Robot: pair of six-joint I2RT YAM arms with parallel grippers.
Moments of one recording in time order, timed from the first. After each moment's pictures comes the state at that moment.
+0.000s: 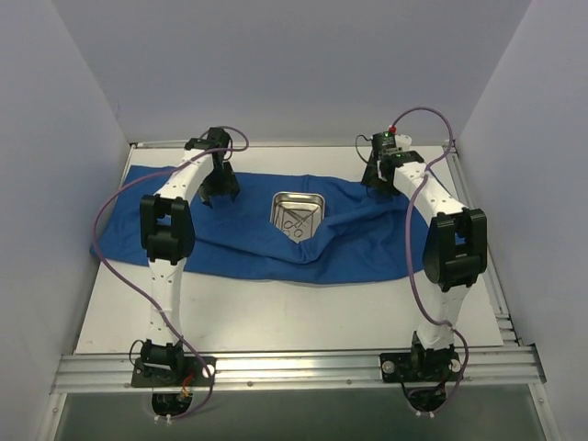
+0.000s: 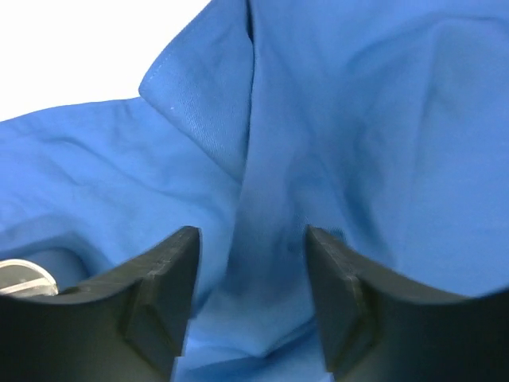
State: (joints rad) left arm -0.21 2.39 2.19 -1.11 -0.19 -0.57; right arm 0.20 1.91 1.57 -0.62 0.34 0.51
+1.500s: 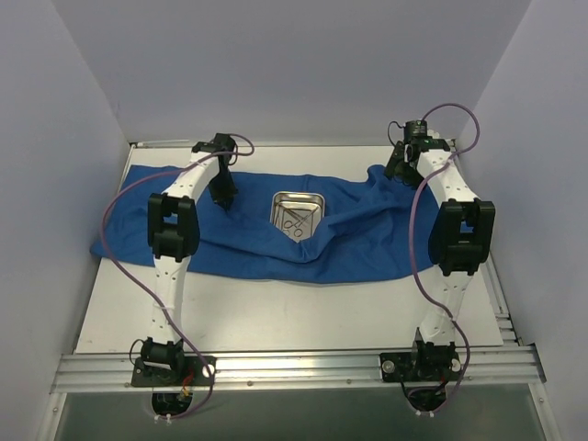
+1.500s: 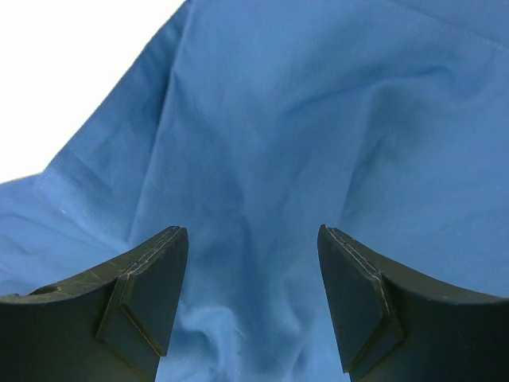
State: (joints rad) left arm -0.23 2.47 2.22 -1.12 -0.15 -0.56; right arm 0.01 2.07 1.79 -0.72 0.21 0.44
